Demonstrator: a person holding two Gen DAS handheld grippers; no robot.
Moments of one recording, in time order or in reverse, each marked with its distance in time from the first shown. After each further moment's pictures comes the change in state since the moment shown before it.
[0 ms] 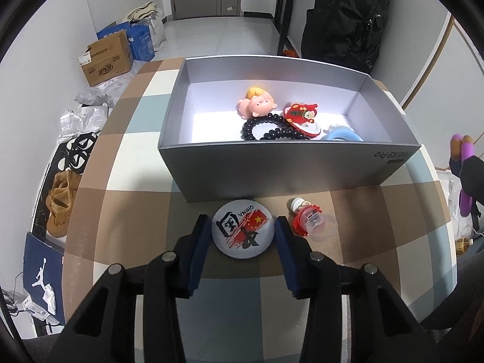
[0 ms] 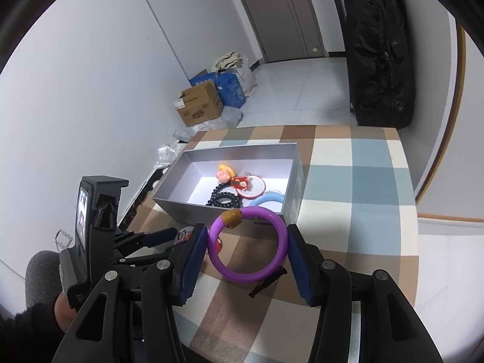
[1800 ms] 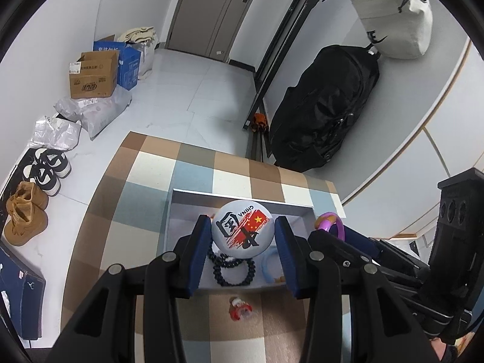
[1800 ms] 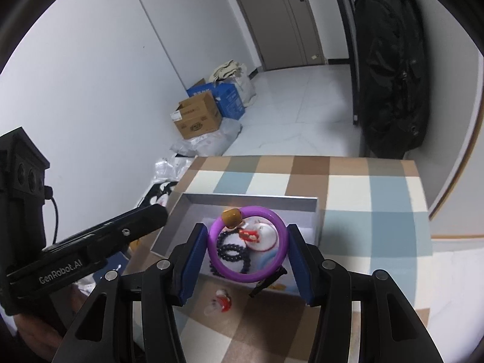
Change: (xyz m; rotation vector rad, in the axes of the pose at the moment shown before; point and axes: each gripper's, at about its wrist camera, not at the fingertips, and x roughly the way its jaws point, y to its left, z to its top) left arm -0.045 0.016 0.061 -0.190 -0.233 -0.267; right arm 0.041 0.012 0.059 0.011 -0.026 -0.006
